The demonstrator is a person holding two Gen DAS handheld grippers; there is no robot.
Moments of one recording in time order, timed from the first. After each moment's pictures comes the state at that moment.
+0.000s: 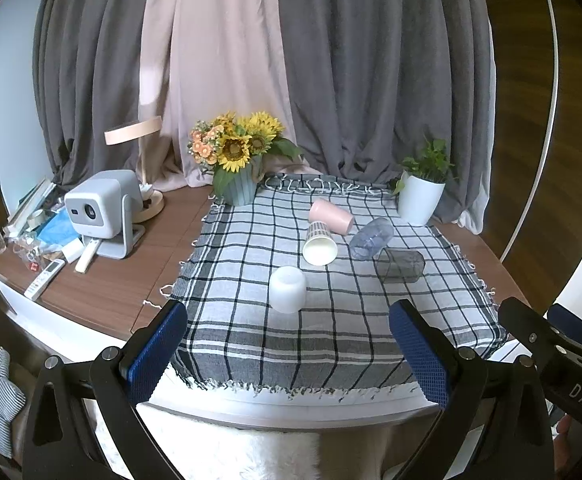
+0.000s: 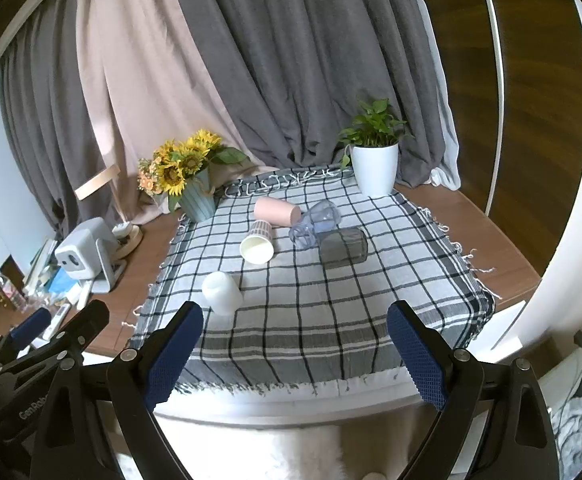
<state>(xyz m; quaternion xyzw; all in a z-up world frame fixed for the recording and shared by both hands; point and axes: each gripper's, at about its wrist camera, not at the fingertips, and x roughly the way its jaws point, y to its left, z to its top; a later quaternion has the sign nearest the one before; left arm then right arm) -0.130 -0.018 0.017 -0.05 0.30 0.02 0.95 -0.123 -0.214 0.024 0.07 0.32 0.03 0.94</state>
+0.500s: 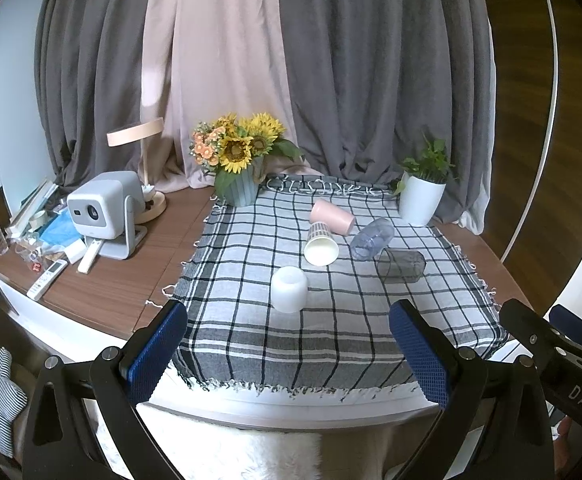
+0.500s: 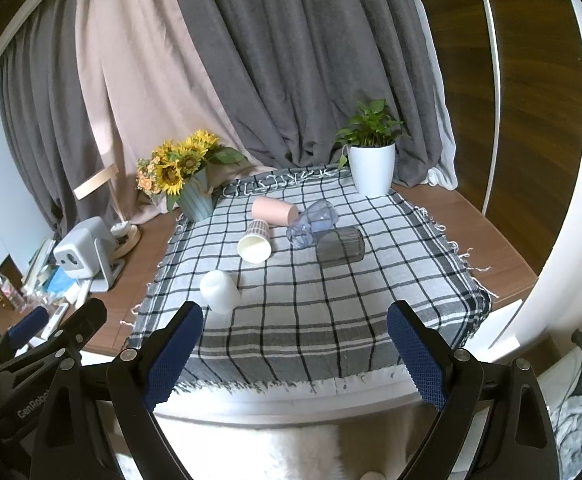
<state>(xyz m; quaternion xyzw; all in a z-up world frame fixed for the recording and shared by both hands) -0.132 -0.017 0.020 -0.05 0.30 0.02 0.95 -0.124 -0.215 0.024 0.07 0.32 0.03 0.94</state>
